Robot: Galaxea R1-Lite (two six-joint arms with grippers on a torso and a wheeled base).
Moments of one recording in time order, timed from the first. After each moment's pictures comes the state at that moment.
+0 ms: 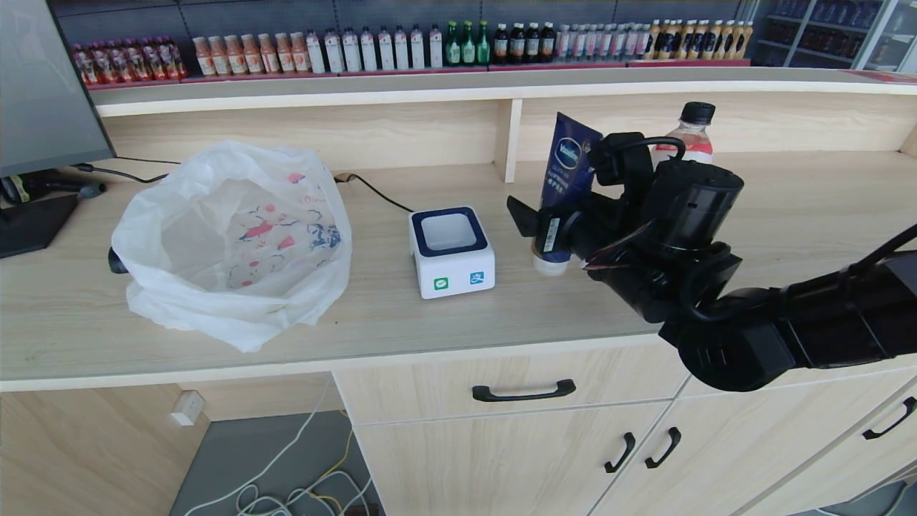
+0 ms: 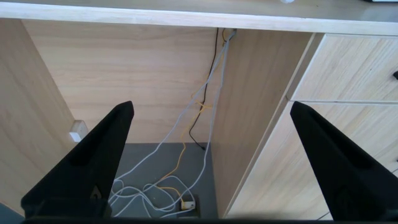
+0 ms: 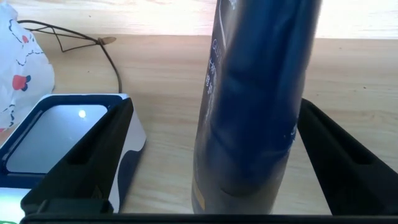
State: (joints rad) left arm 0.00 0.00 0.00 0.00 0.00 0.00; right arm 0.56 1.96 -1.13 -0.98 -0.24 -0.03
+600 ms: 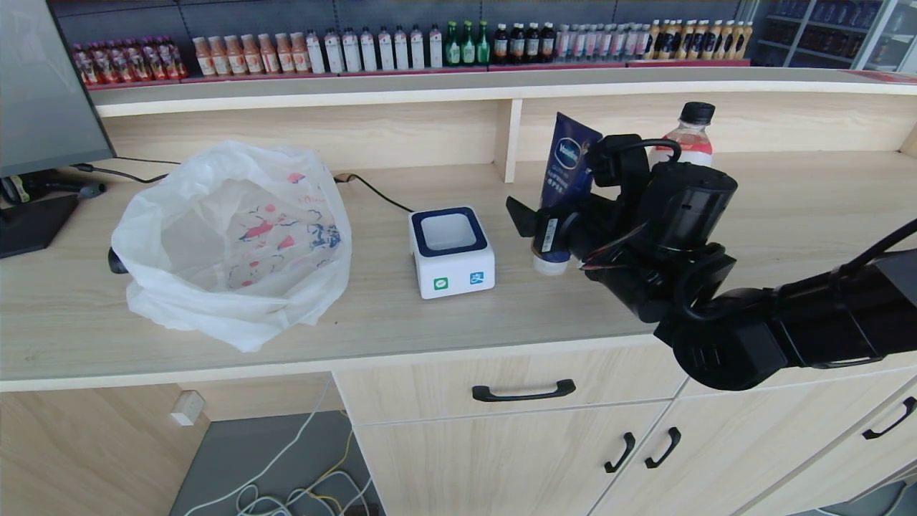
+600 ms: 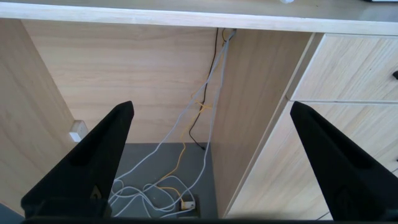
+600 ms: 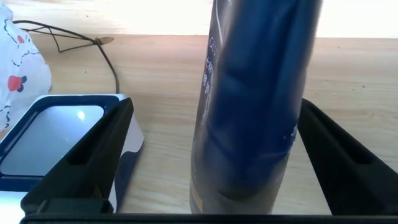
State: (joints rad) left arm 0.00 0.00 0.00 0.00 0.00 0.00; right arm 0.56 1.98 -1.14 -0.99 -0.25 -0.03
